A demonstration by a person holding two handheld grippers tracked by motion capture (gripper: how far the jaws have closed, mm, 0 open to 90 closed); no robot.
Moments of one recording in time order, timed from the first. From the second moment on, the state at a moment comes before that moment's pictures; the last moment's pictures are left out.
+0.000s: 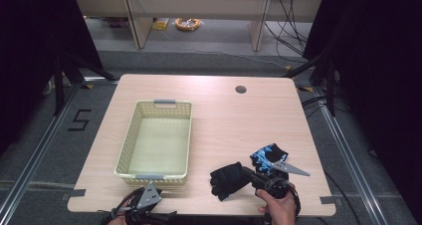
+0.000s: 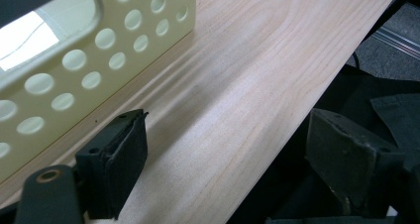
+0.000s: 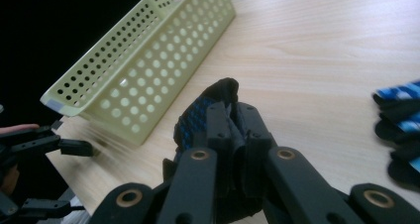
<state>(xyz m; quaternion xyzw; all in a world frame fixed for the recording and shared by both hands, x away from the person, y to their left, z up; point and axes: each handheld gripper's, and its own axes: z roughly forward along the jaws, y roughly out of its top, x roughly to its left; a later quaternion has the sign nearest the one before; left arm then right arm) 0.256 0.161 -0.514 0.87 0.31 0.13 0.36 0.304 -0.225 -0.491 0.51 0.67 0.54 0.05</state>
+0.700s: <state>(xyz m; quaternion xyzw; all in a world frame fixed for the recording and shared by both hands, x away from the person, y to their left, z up) 0.254 0.159 -0.515 0.87 0.32 0.12 0.37 0.289 -0.233 -0.514 0.57 0.70 0.43 0.08</state>
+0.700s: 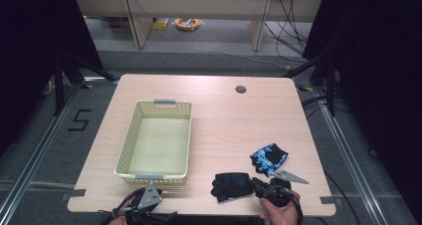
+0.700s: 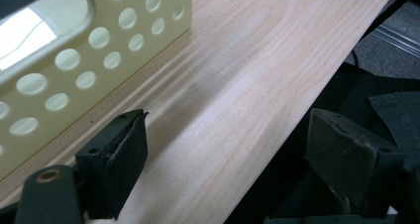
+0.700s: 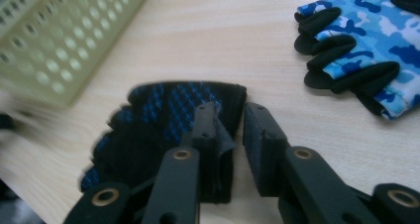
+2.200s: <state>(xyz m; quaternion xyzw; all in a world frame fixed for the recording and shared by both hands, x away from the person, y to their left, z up) 0.255 0.159 -0.514 0.86 0.33 0.11 0.38 0.397 -0.312 -0.473 0.46 0.81 0.28 0.21</state>
